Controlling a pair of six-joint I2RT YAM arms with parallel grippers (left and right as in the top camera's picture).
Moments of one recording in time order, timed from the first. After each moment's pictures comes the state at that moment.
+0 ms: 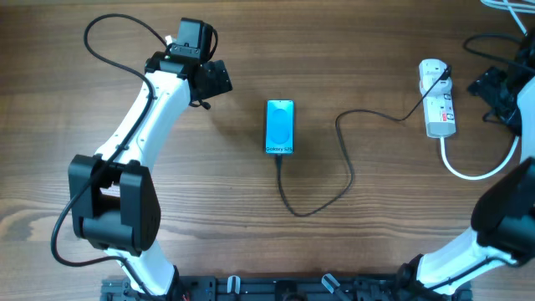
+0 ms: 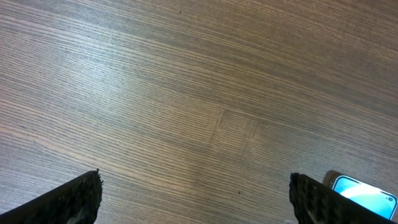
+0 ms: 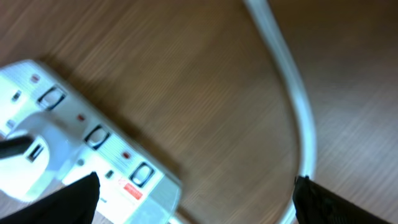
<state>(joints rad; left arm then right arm) -0.22 1.89 1.51 -0.79 -0.18 -0.52 -0.44 1.90 1.56 -0.88 0.17 0.38</state>
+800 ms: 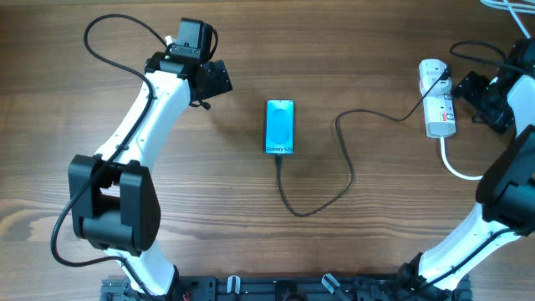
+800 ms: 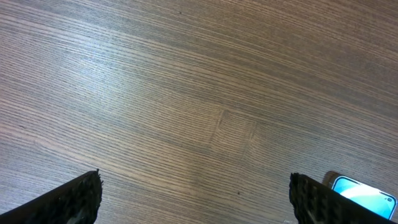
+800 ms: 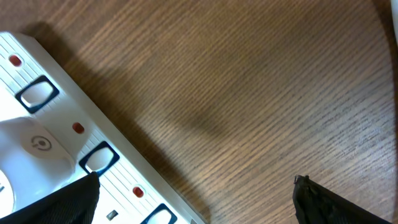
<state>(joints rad) -0.22 1.89 1.51 -0.79 -0.18 -0.52 -0.46 2.06 1.55 -0.75 0.02 0.28</state>
